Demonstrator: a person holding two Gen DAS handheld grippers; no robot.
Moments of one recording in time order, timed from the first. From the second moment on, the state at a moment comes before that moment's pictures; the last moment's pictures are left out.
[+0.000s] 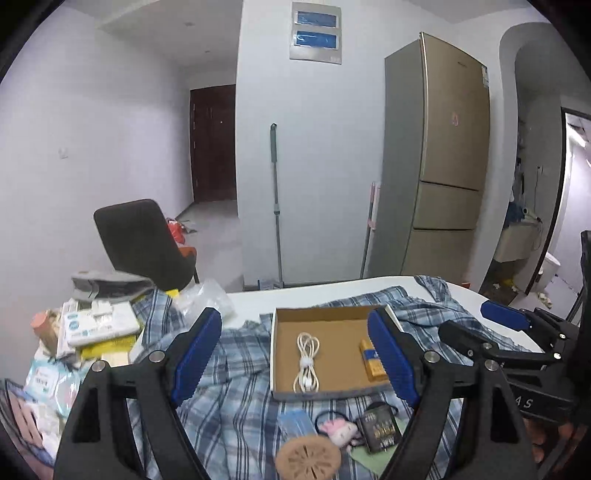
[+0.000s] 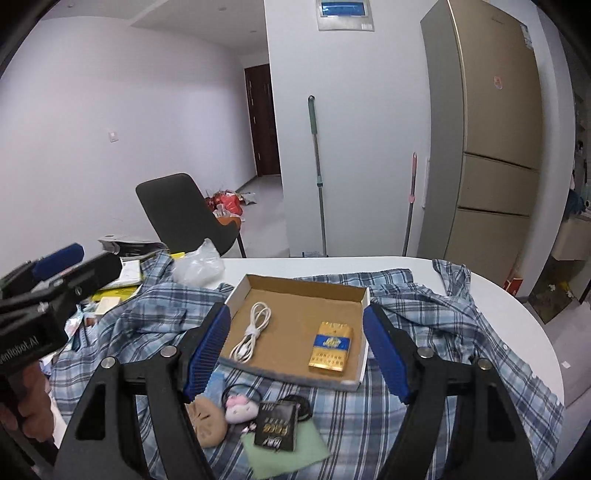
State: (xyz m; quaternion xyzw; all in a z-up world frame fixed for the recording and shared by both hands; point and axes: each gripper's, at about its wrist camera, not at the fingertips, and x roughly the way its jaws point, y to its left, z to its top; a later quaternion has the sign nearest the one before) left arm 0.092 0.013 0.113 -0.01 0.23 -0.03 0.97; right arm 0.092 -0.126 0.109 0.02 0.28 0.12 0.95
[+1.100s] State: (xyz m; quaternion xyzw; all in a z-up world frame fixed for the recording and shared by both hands) left arm 0.069 0.036 -0.031 -0.05 0.32 -0.04 0.94; right arm 0.065 -0.132 -0.023 0.03 0.40 0.07 0.91
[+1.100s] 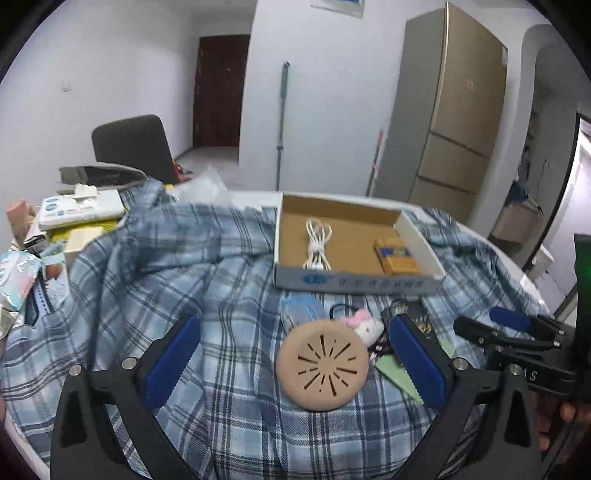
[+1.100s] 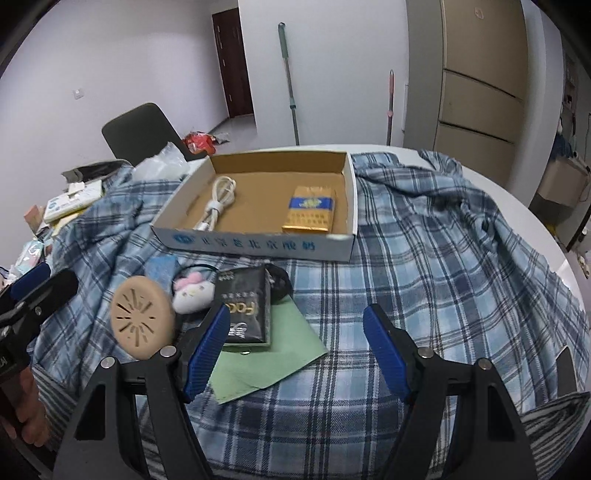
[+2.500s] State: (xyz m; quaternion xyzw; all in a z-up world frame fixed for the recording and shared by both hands) left arm 0.113 0.009 -0.087 -0.02 0.45 -0.11 0.89; right arm 0.072 -0.129 -0.052 0.01 0.38 0.06 0.92
